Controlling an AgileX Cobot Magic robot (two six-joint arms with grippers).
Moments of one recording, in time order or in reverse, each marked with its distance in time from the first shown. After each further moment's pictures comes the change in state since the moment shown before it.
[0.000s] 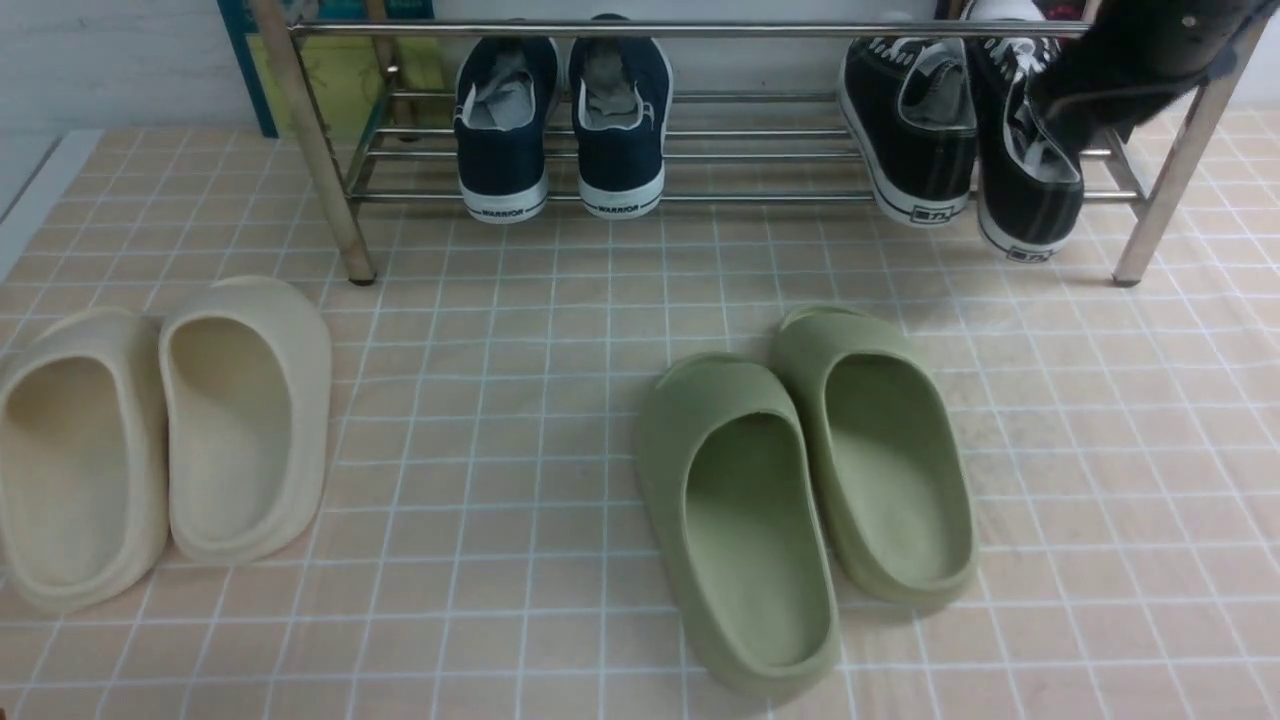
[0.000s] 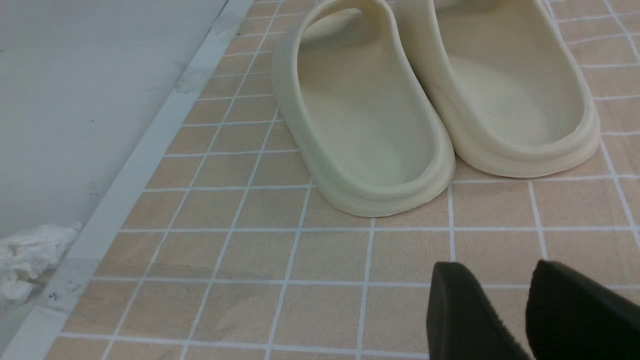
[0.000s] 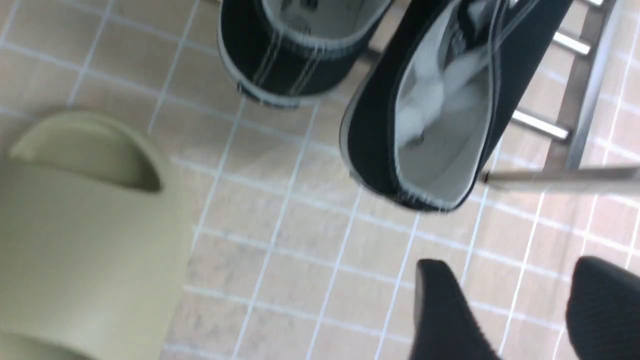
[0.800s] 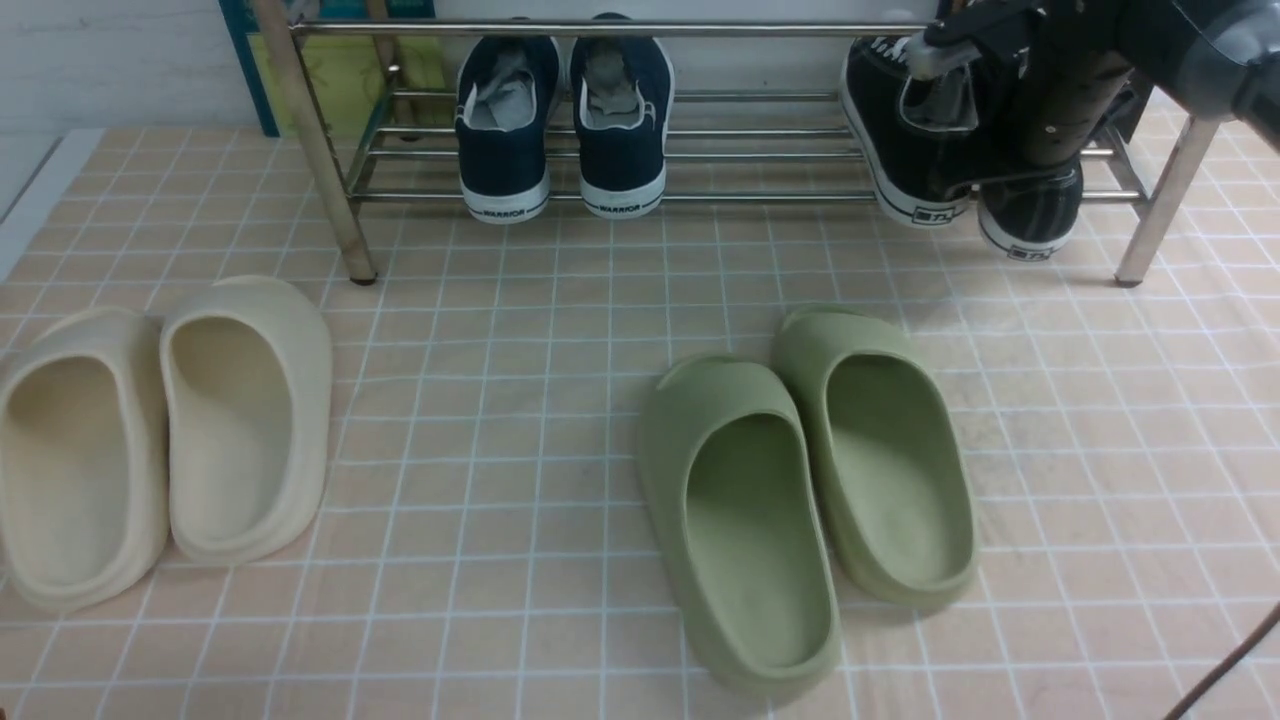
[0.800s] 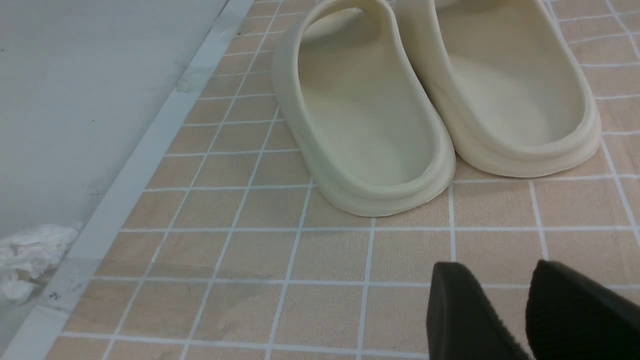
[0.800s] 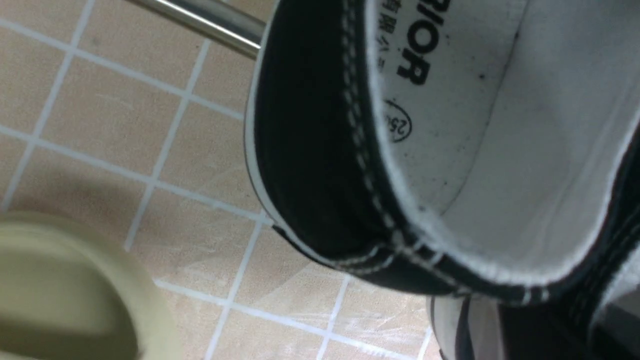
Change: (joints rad) right arm 0.015 0.294 -0.188 0.006 -0.158 -0.009; left arm 0.000 0.000 0.000 0.000 0.000 0.000
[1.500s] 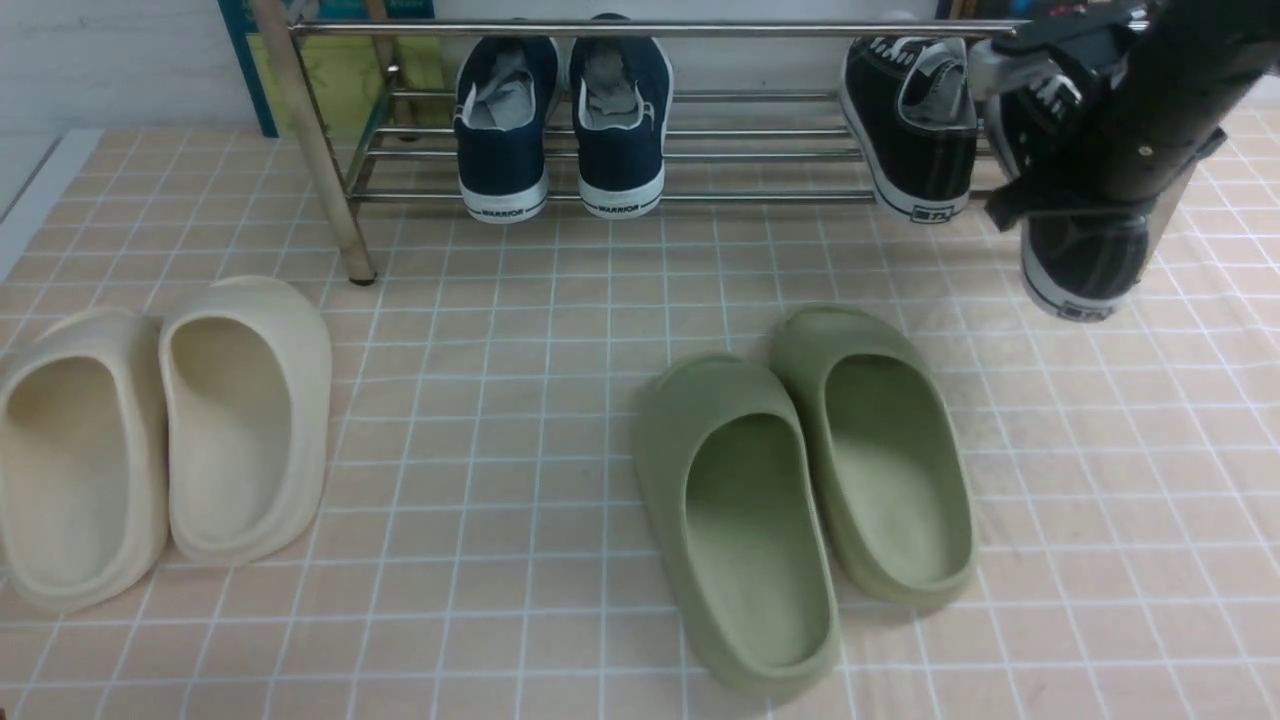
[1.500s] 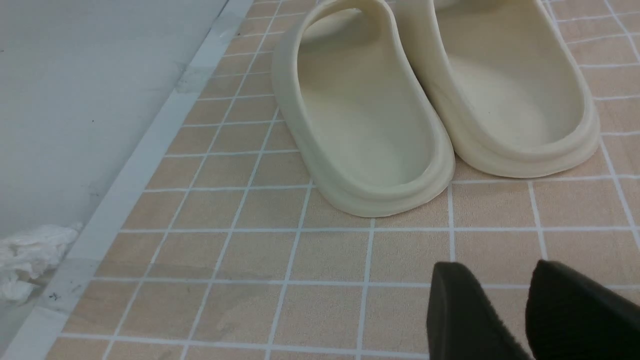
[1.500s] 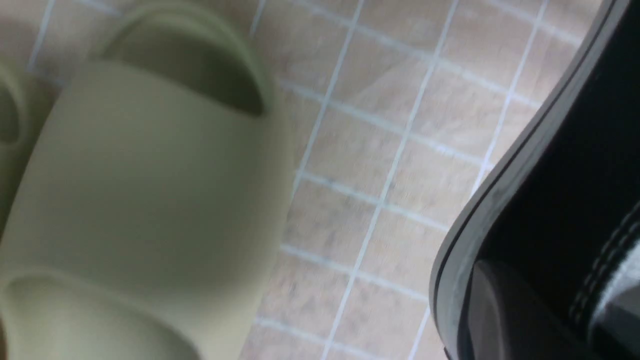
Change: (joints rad) right arm 0.000 -0.323 0.415 0.100 -0.015 0.009; left arm 0.000 0.000 0.000 0.000 0.000 0.000
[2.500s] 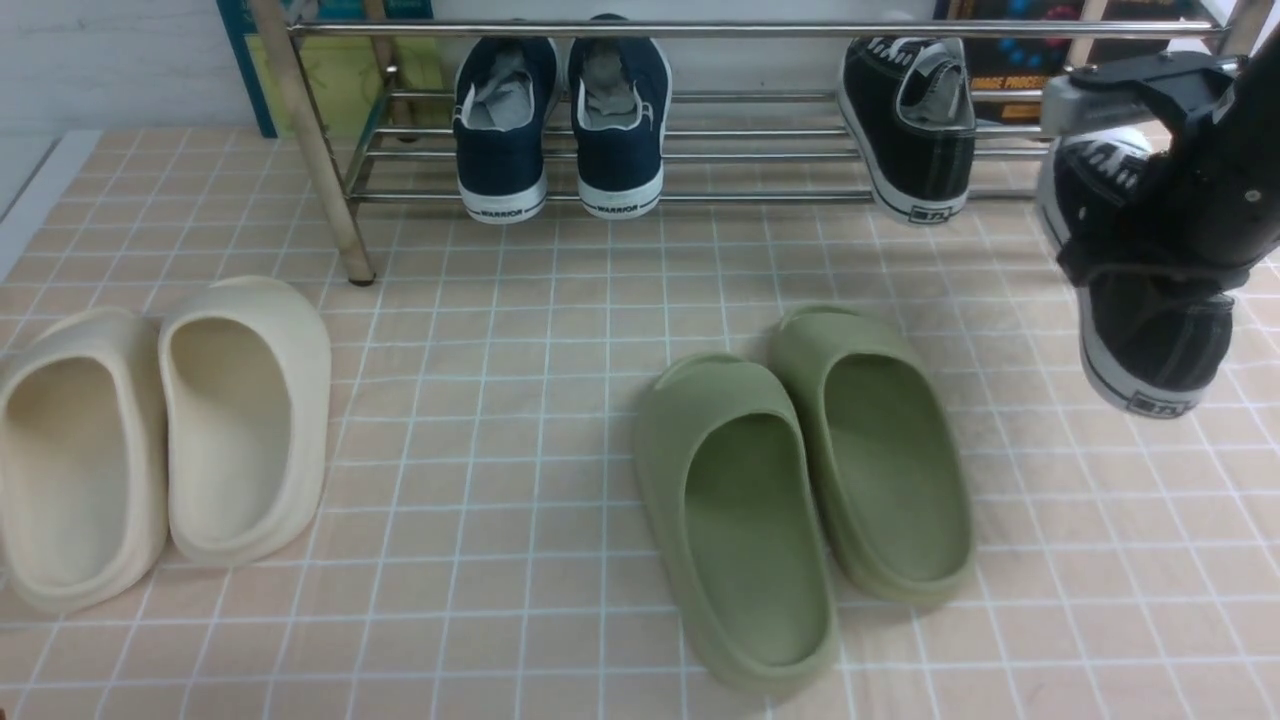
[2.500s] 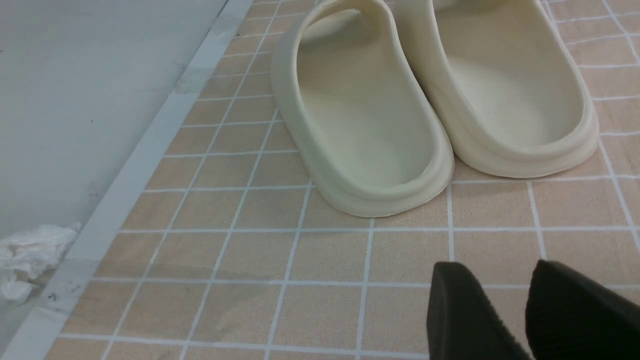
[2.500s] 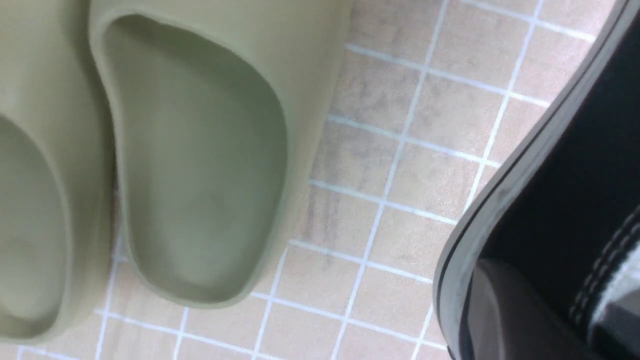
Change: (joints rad) right arm -0.014 -0.282 0.321 0.128 0.130 0.009; left arm 0.000 0.000 0.000 0.000 0.000 0.000
